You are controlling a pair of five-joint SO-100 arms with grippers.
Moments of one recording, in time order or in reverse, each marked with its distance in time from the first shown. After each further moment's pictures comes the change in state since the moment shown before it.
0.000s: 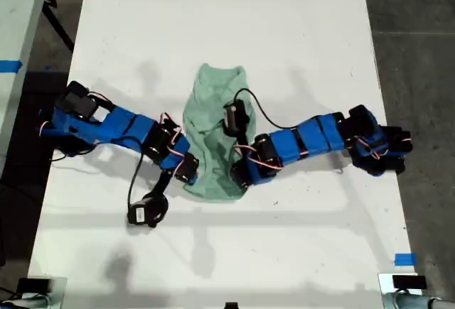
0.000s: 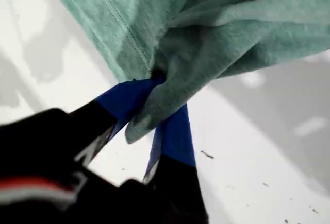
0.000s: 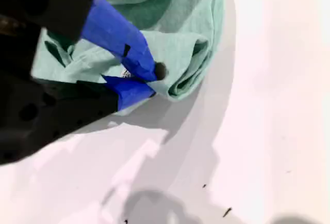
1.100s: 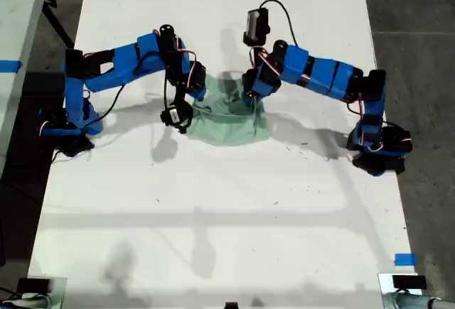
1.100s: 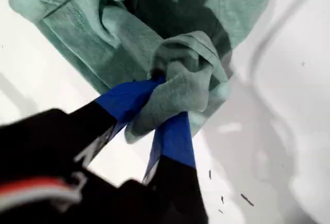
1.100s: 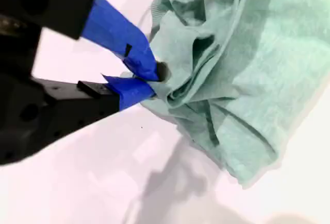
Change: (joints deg) arm 0 -38.4 4.9 -1.4 7.9 22.3; arm 1 37.3 11.5 8.0 3.4 -22.2
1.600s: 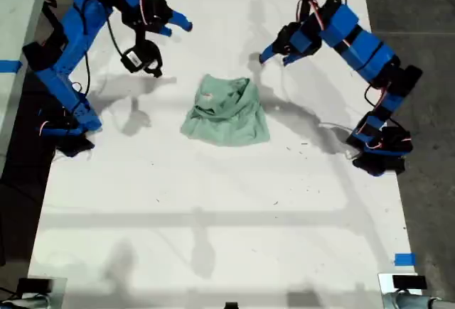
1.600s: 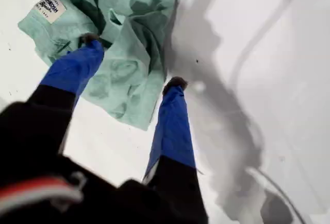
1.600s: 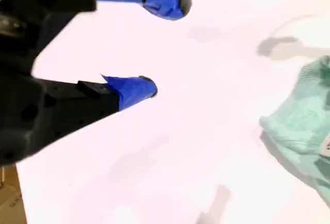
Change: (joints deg) arm 0 -21.0 25.7 1.7 3.3 6.9; arm 1 20.1 22.8 10.3 6.8 -6.9
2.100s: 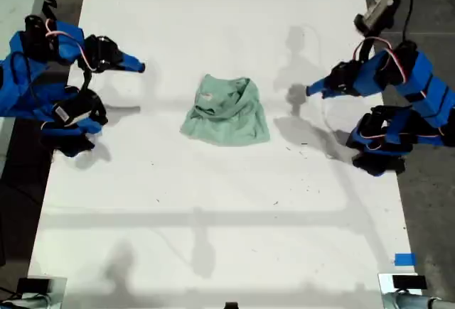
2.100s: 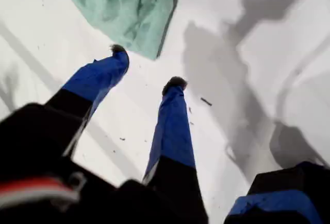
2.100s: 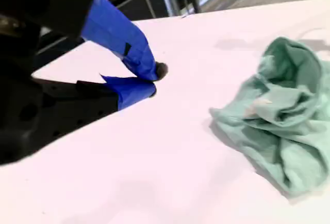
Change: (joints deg) arm 0 16.7 61.8 64.3 -15.6 -9.0; arm 1 -12.8 61.8 53.0 0.2 14.9
